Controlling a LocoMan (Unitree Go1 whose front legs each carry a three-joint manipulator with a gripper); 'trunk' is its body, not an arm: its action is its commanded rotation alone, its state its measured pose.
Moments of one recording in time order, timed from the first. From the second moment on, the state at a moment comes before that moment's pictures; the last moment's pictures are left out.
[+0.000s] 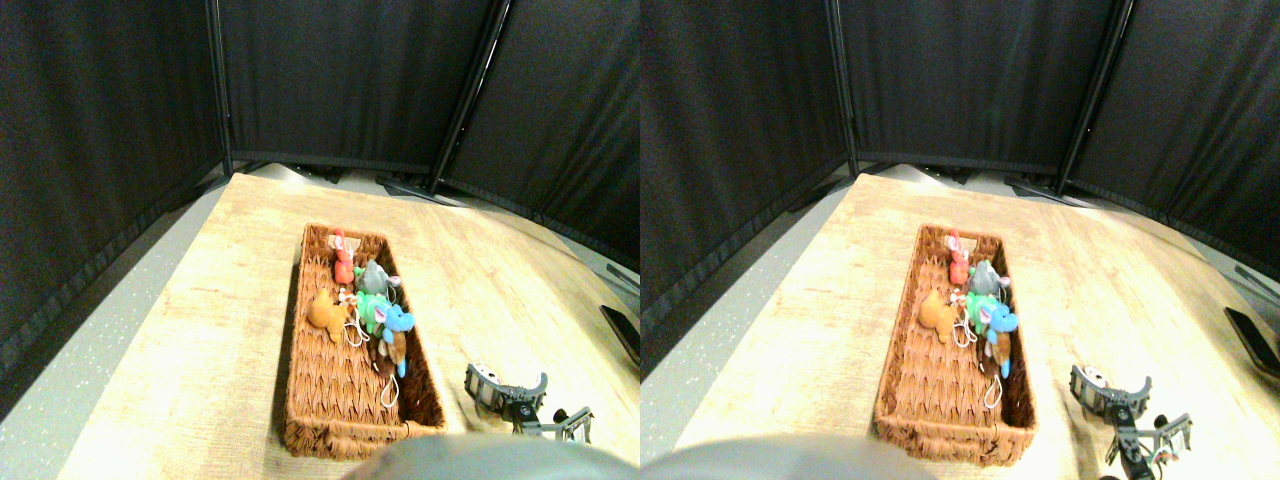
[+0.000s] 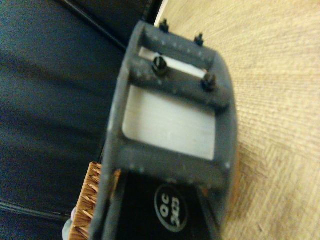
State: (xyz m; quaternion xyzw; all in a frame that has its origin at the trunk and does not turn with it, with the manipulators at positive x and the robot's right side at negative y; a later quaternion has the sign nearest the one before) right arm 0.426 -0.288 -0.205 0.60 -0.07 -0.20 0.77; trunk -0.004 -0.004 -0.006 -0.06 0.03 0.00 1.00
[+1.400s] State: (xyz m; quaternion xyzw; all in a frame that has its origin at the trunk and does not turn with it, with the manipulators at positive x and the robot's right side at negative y) right arm 0.482 -0.252 -0.168 0.58 -0.05 -0.16 0.80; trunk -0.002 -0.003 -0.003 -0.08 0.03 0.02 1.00
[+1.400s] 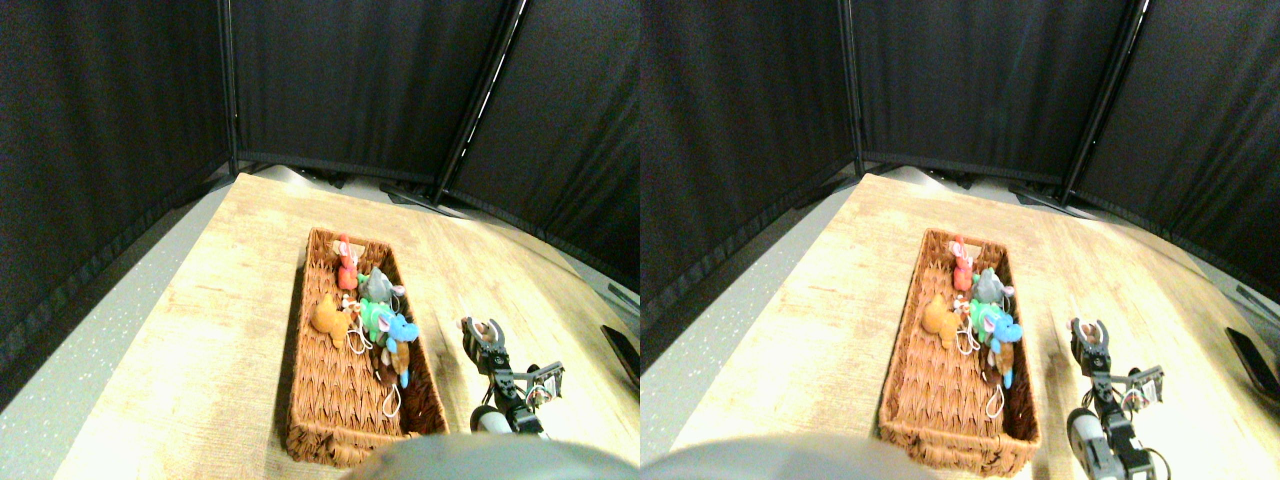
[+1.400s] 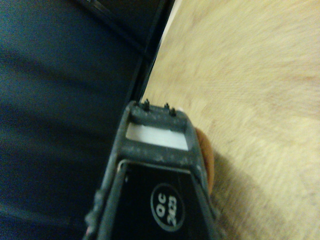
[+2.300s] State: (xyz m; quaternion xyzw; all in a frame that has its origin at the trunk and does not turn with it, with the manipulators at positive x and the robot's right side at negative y) right arm 0.522 -0.136 -0.103 0.52 0.05 -0.02 0.85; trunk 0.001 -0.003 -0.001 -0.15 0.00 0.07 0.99
